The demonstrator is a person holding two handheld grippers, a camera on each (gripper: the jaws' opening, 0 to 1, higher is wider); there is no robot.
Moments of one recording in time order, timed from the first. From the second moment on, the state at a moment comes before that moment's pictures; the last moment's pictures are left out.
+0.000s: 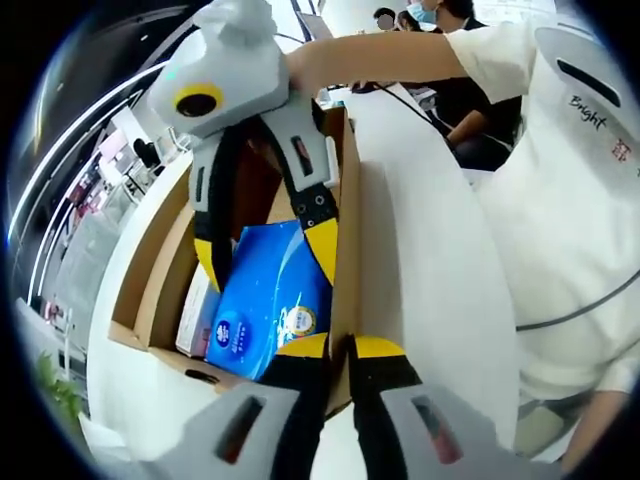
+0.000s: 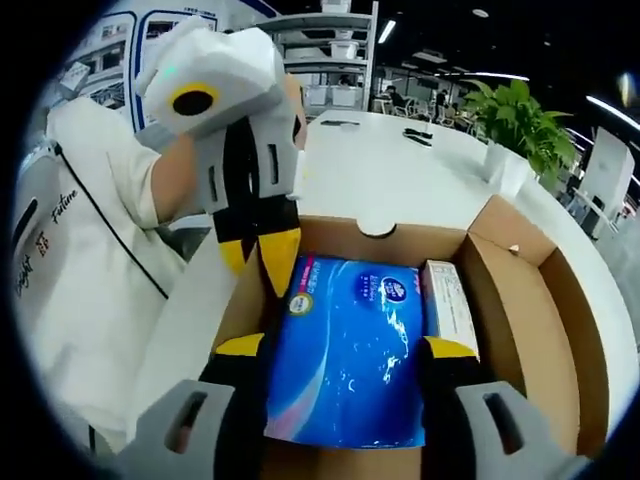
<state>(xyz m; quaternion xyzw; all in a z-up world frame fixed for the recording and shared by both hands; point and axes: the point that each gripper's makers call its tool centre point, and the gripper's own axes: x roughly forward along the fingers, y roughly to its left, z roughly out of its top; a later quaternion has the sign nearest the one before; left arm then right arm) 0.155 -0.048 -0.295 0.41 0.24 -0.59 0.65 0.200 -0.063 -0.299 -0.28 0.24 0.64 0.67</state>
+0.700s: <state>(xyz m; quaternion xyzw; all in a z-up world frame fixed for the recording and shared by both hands) 0.156 -0.048 -0.295 0.41 0.24 -0.59 0.65 0.207 -0.061 -0.304 -0.32 0.27 0.62 0.66</state>
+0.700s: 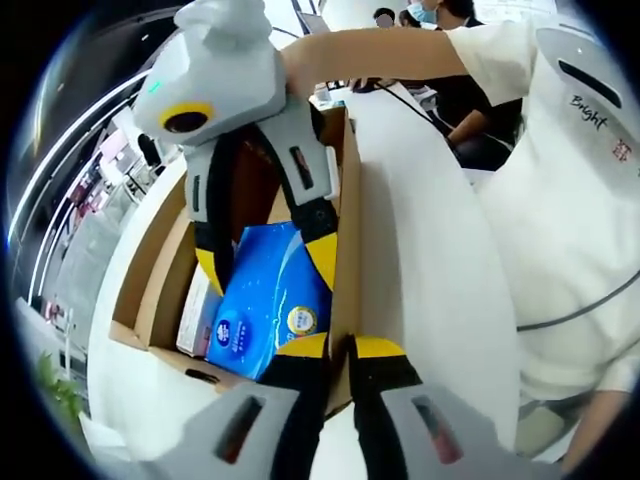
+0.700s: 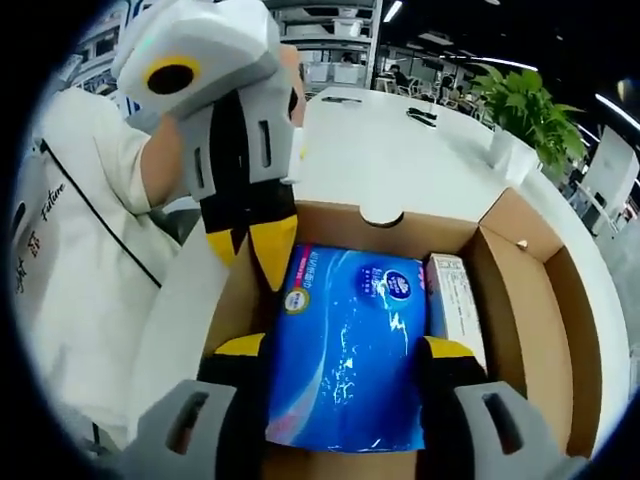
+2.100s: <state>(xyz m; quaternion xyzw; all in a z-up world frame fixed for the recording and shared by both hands) 0.156 -0.048 -0.295 0.40 0.24 -0.59 0.65 0.195 -0.137 -0.305 -0.36 0.30 0.62 0.63</state>
